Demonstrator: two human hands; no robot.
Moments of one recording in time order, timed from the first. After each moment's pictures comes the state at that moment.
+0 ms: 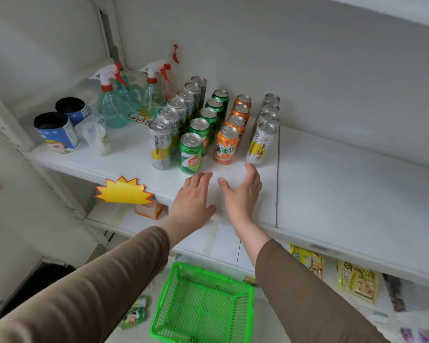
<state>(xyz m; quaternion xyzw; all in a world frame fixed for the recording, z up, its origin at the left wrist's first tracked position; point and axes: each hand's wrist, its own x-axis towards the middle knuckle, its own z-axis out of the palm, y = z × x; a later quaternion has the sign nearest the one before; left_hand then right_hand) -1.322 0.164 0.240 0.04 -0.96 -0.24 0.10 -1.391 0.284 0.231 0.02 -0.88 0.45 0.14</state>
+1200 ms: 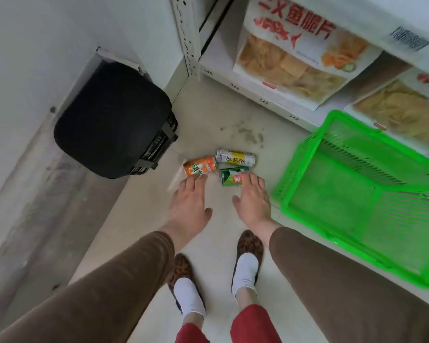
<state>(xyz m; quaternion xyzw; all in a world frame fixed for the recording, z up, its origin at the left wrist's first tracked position) -0.962 -0.057 -0.381 0.25 -0.90 -0.26 -0.24 -1.058 0.090 -0.437 0.23 -0.93 0.13 -0.27</state>
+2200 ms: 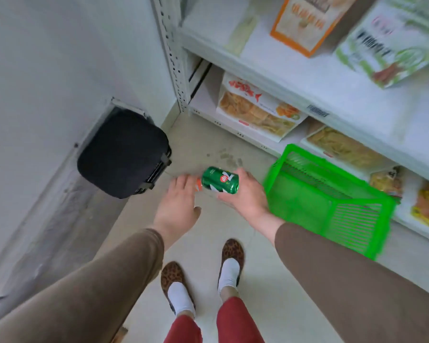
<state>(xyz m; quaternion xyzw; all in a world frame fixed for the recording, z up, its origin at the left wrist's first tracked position) -0.998 -0.079 -0.237 0.22 -0.92 -0.26 -0.18 -1.118 0.072 -0.261 0.17 -0.92 0.21 -0.28</state>
